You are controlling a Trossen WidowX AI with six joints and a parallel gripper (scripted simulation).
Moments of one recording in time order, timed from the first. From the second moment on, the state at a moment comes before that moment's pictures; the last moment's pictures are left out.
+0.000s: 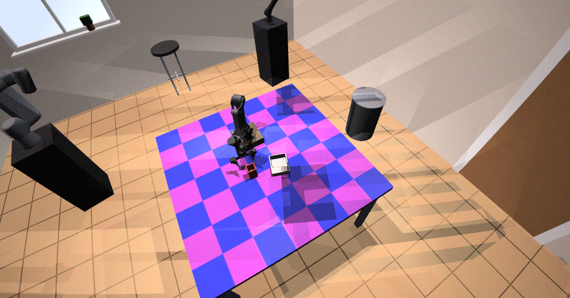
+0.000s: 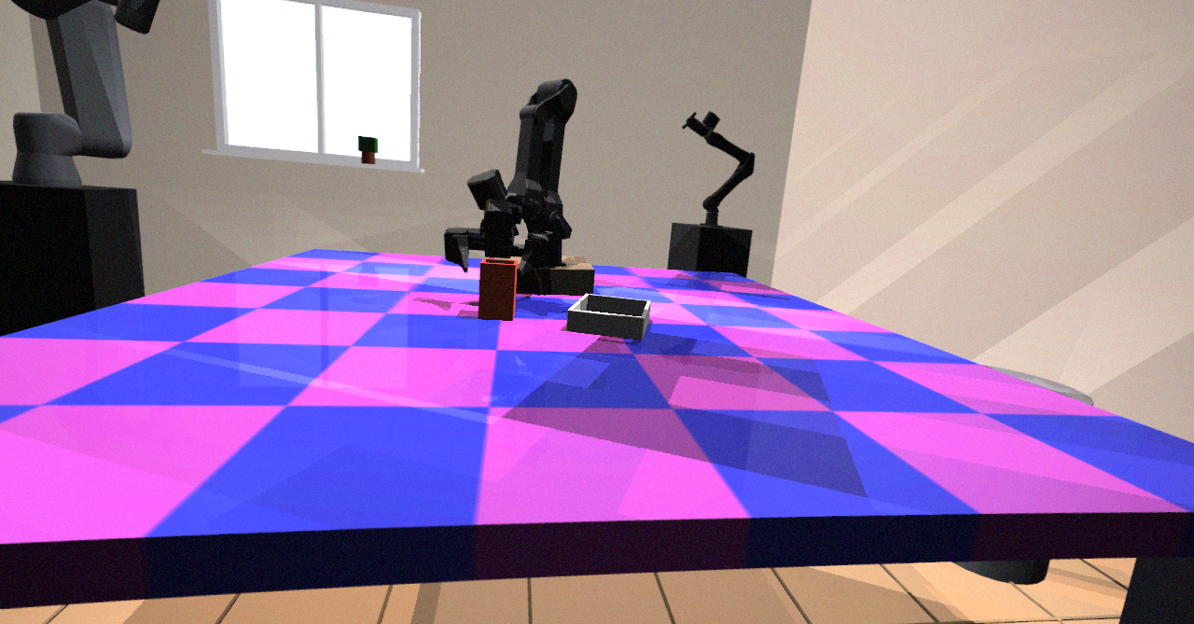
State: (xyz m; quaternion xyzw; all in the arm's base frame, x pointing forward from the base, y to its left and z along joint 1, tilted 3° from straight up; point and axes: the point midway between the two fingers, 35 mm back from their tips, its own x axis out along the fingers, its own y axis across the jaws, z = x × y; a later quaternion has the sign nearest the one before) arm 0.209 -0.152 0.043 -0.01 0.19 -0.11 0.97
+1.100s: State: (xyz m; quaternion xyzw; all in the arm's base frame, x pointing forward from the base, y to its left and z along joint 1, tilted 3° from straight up) arm 0.253 -0.161 0.023 -0.01 0.19 -0.11 0.97
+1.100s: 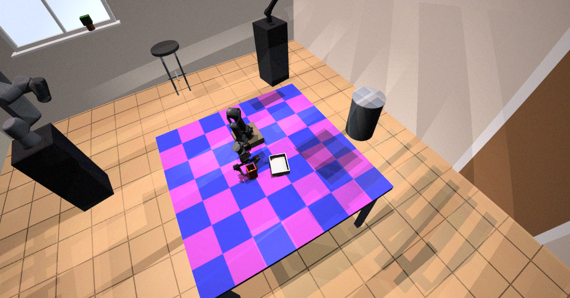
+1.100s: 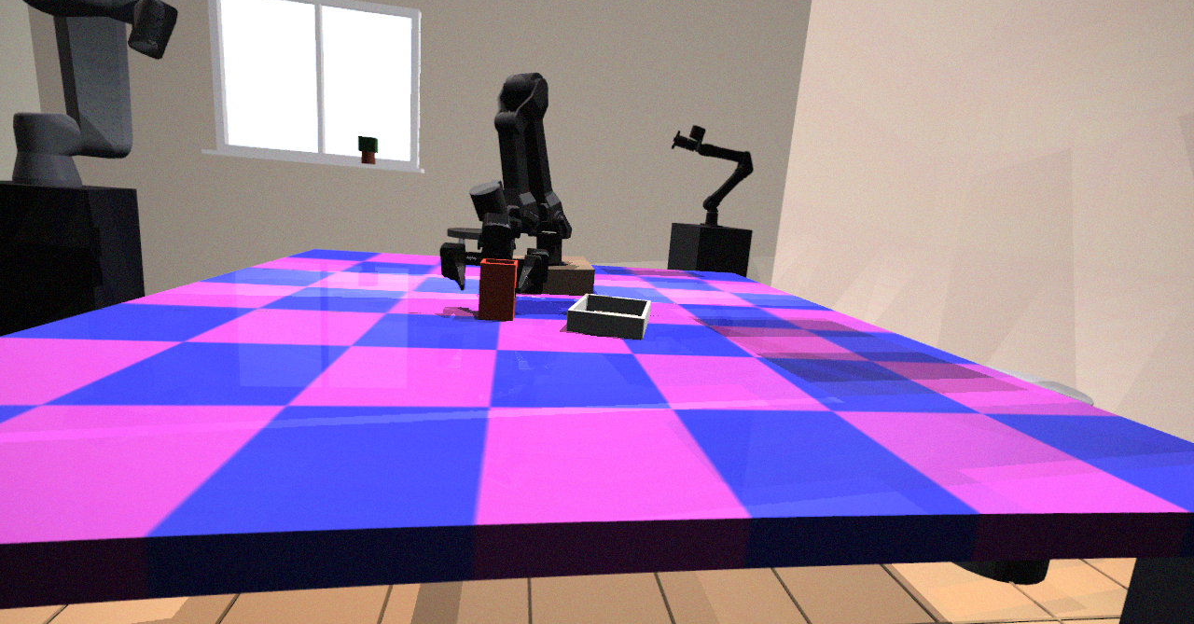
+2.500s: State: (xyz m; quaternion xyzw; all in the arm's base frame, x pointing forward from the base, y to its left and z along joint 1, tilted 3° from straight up) arm 0.260 -0.163 0.021 -0.01 0.19 -0.11 0.97
